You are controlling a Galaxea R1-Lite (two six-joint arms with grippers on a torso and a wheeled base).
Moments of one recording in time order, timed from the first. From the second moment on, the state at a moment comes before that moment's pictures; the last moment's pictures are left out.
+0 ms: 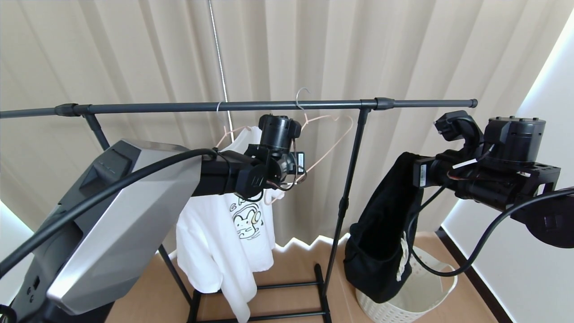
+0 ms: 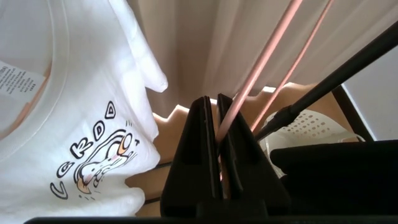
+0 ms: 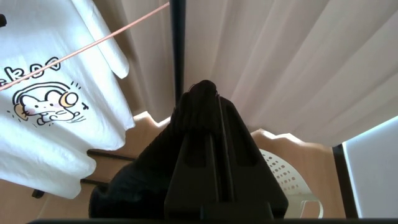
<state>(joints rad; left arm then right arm) -0.60 2.38 -1.88 -0.10 0.36 -0.21 0.22 1.76 -0.87 -0.63 -0.04 -0.03</state>
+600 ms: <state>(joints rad) -0.62 2.23 -1.59 -0.27 0.36 -0.20 0.22 1.76 -0.87 -0.63 -0.04 -0.03</state>
